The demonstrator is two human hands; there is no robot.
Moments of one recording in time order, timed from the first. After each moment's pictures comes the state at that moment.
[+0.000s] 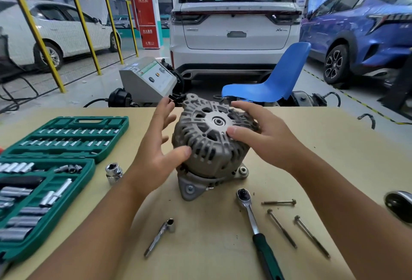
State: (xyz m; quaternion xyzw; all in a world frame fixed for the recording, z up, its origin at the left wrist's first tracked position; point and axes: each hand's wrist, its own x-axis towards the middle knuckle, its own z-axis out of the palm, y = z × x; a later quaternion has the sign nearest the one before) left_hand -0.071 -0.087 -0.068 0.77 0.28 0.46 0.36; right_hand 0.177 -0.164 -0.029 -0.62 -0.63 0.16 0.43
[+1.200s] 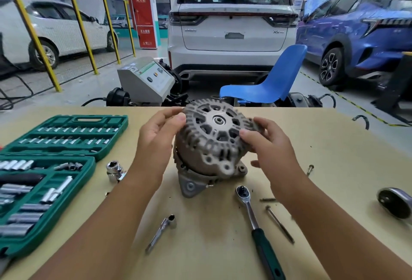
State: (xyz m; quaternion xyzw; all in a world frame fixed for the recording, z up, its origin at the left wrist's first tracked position) left_hand -0.051 -0.100 -0.047 0.60 0.31 0.55 0.50; right_hand 0.150 -0.187 -0.054 -0.61 -0.41 0.28 0.62
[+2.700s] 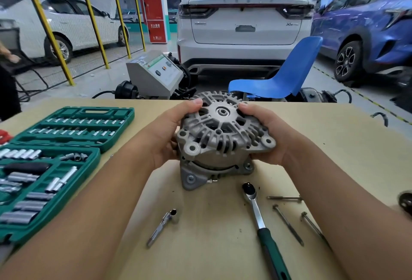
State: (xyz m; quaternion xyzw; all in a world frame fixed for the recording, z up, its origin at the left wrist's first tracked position) left_hand -0.047 -0.080 -0.029 0.53 0.42 0.33 0.66; right_hand 0.182 -0.132 -0.041 -0.45 -0.37 0.64 0.50
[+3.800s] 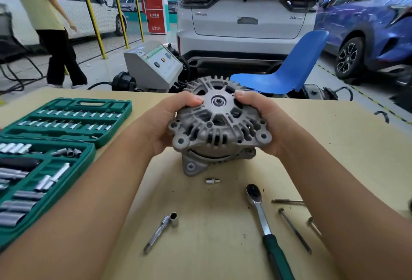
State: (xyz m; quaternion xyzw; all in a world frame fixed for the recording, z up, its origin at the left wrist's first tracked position) left_hand -0.054 -0.051 -0.029 0.56 0.38 0.31 0.67; right_hand 0.174 -0.112 -0.034 -0.42 -0.44 0.60 0.52
